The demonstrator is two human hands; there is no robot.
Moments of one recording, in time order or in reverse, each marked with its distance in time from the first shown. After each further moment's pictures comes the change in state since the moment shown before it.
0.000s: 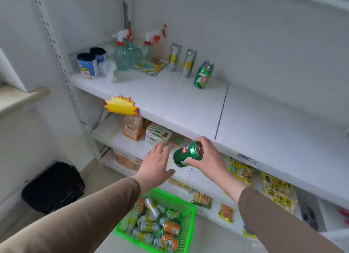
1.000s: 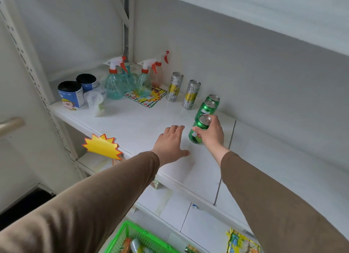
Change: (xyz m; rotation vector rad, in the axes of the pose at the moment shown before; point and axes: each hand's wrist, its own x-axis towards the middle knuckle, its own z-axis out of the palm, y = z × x) left_hand 0.266 -0.001 -0.066 -0.054 0.084 -0.088; right_hand 0.306 0.004 -0.066 0.115 0.328 0.133
